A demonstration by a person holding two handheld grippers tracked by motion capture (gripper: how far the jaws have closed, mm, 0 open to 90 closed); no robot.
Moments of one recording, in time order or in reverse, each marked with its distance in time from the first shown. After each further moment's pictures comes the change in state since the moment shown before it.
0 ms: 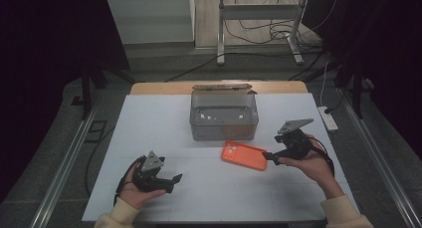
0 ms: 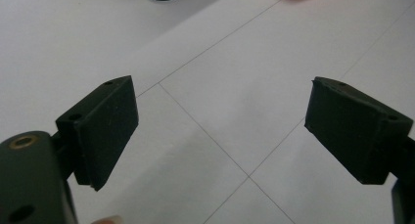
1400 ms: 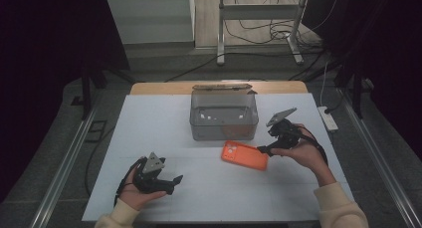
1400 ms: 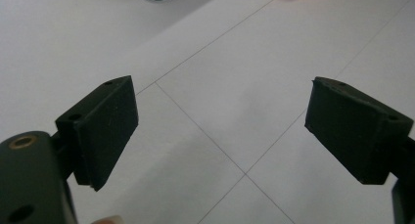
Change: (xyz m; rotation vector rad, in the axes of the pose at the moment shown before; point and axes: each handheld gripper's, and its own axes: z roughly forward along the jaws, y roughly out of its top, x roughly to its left) left arm -0.004 0.000 0.000 0.008 0.006 0.026; right arm -0.015 0.027 0.025 0.115 0.009 -0.080
